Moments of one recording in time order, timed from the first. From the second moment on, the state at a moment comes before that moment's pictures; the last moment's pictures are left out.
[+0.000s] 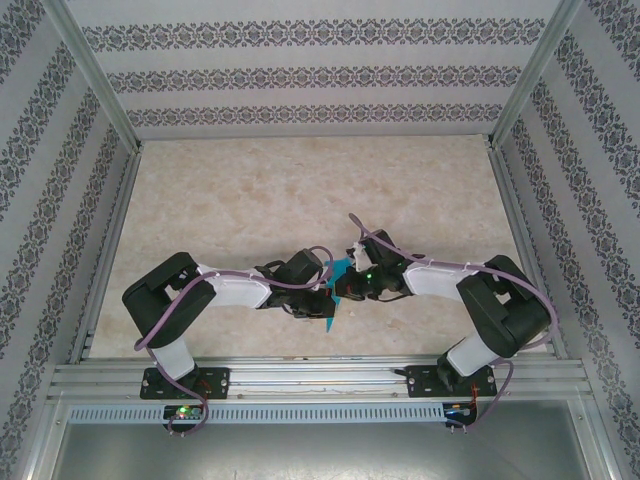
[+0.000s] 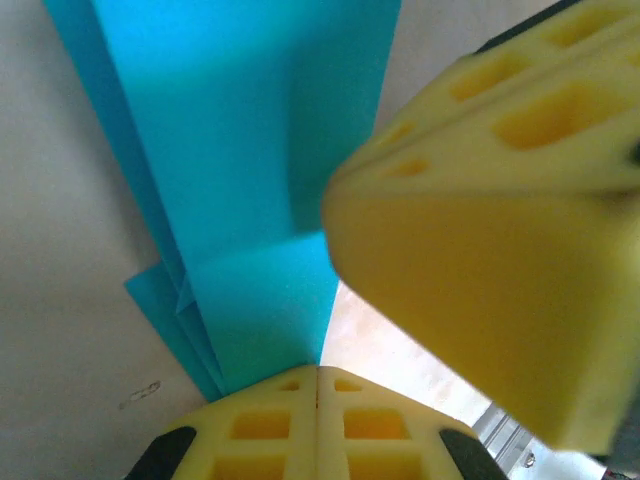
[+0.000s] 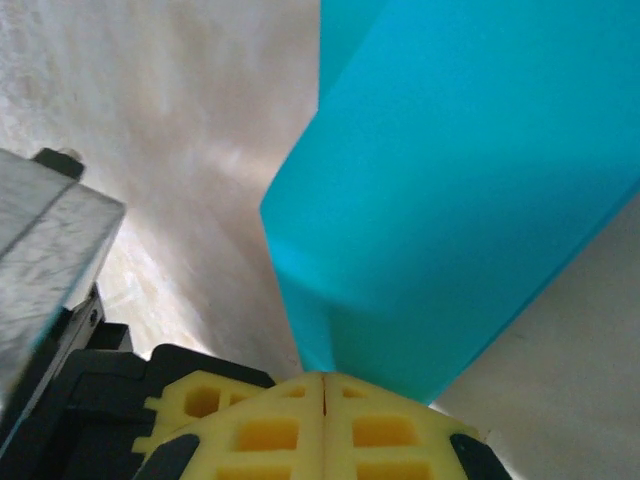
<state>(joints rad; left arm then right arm) -0.85 1.73 0.77 -0.02 0.47 -0.83 0.57 1.57 0.62 -0.09 -0.63 0.73</state>
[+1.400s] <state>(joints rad) -0.85 1.73 0.76 -0.01 0.45 -0.83 0.46 1.72 0.76 -0.17 -0.62 0.62</state>
